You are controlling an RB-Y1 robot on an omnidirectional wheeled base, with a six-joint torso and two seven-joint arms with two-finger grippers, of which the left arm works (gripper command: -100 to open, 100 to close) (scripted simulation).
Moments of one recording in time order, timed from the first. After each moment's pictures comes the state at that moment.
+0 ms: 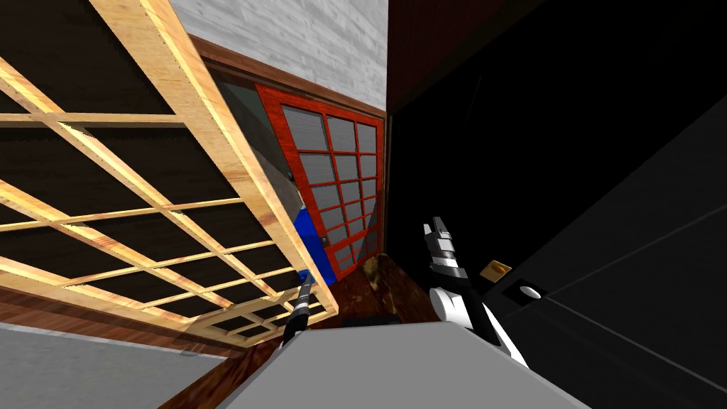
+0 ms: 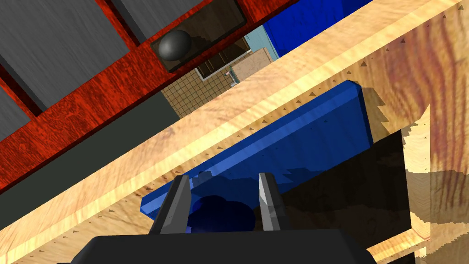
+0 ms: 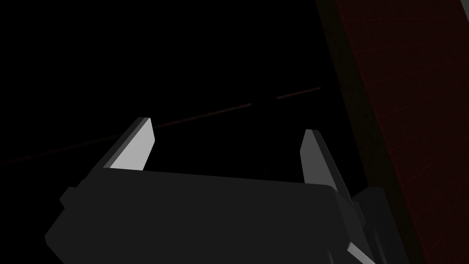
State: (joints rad) arm 0.00 0.13 0.36 -0.59 0.02 -0.85 -0.37
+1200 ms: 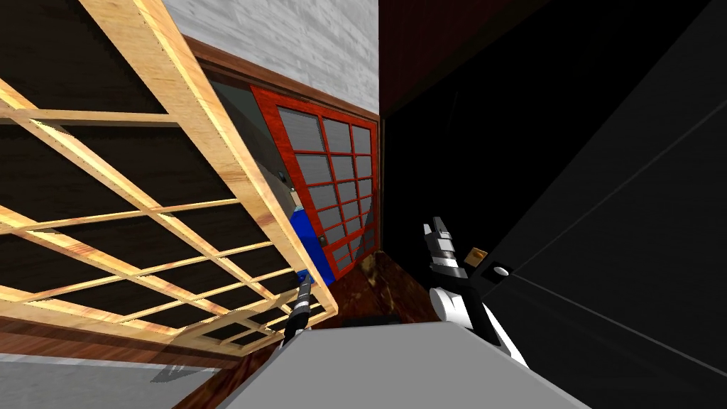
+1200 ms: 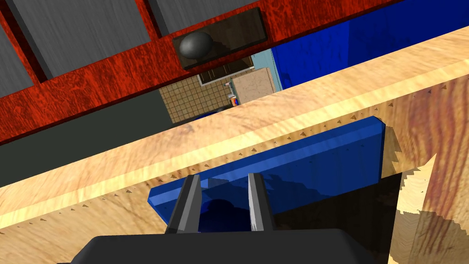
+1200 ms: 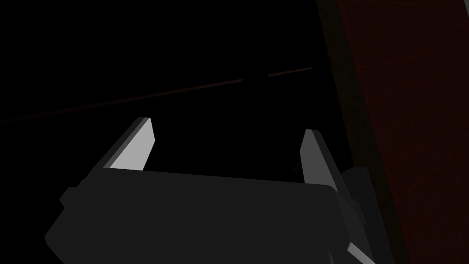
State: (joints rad) arm 0.01 0.13 0.34 -0.63 0.04 -0.84 -0.17
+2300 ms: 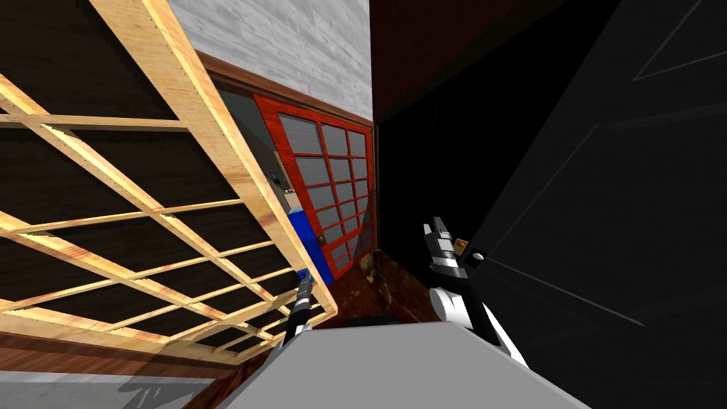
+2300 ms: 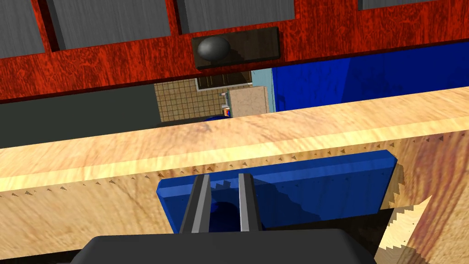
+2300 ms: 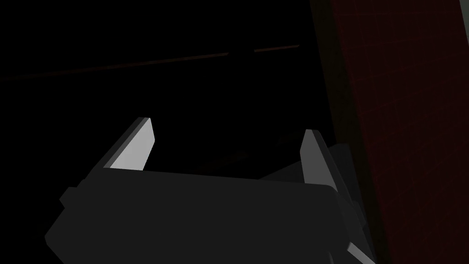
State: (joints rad) arm -0.03 0.14 0.33 -0.58 0.06 -0.85 0.02
